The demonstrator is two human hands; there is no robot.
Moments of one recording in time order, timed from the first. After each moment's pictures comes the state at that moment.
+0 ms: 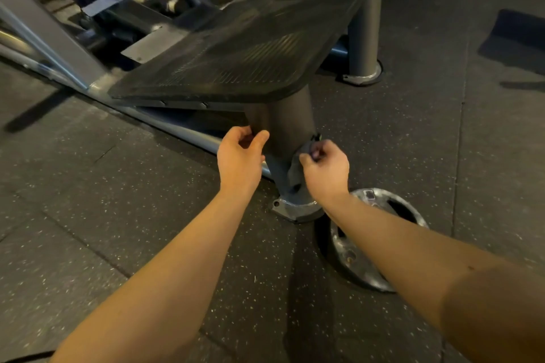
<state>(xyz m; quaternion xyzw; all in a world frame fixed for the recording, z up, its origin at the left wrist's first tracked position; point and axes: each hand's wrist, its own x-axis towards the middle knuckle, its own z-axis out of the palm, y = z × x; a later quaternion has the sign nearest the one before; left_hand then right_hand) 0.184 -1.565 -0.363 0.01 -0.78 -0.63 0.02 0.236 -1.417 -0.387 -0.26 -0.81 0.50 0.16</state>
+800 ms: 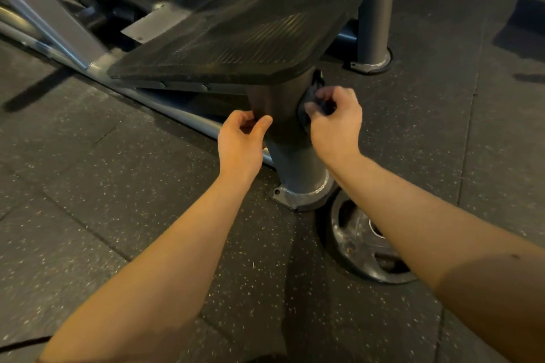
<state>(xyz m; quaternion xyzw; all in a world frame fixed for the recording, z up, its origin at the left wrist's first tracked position) 0.182 -1.569 -0.364 0.01 -0.78 -0.62 0.02 0.211 -1.410 -0.338 -0.17 -0.82 0.48 0.26</state>
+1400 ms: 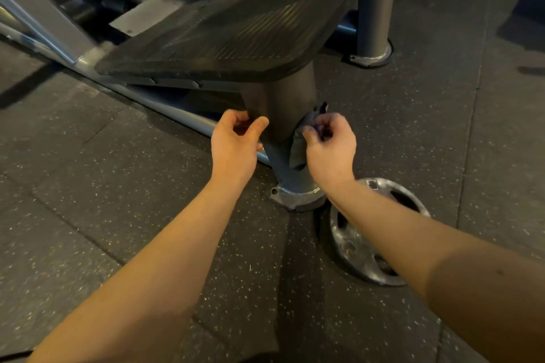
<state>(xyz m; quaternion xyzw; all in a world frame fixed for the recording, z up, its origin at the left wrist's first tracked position) 0.180 -1.568 -0.369 0.00 -0.77 -0.64 0.01 0.221 -1.409 -0.387 -0.22 -0.79 0.52 0.22</state>
